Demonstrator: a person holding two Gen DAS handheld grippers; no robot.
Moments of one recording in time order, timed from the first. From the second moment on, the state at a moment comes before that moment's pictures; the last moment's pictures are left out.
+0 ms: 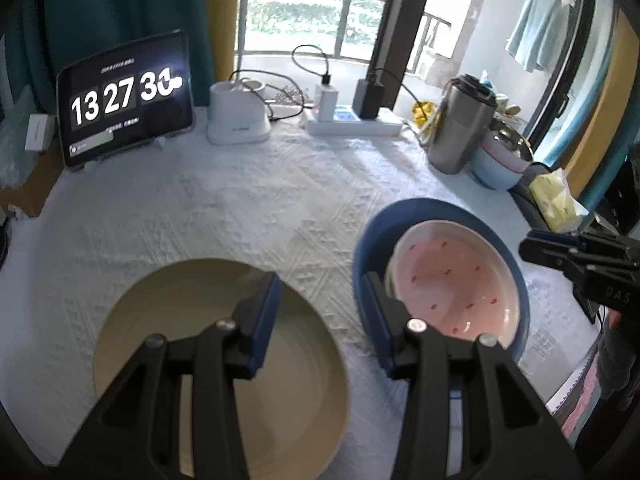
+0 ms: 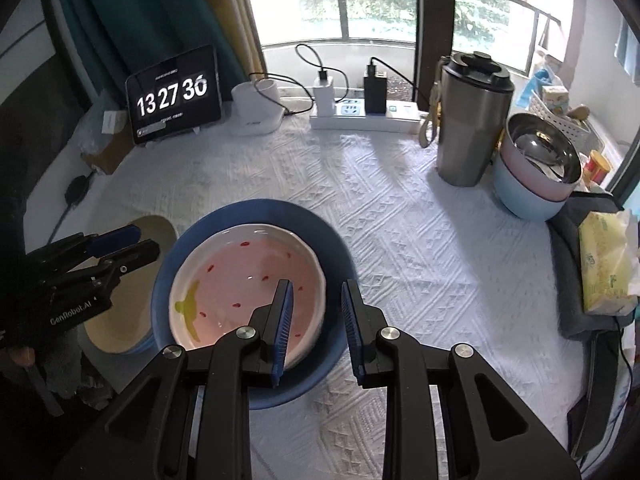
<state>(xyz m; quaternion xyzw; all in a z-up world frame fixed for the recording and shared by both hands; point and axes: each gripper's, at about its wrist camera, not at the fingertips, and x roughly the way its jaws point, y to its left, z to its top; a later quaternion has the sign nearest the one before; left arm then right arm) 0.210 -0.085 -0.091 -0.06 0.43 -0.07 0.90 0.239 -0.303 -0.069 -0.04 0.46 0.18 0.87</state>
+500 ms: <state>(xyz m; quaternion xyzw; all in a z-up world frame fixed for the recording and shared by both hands) 0.218 -0.102 -0.109 -0.03 0.44 -0.10 0.89 0.243 -0.331 -0.101 0.00 0.49 0.17 0.85</state>
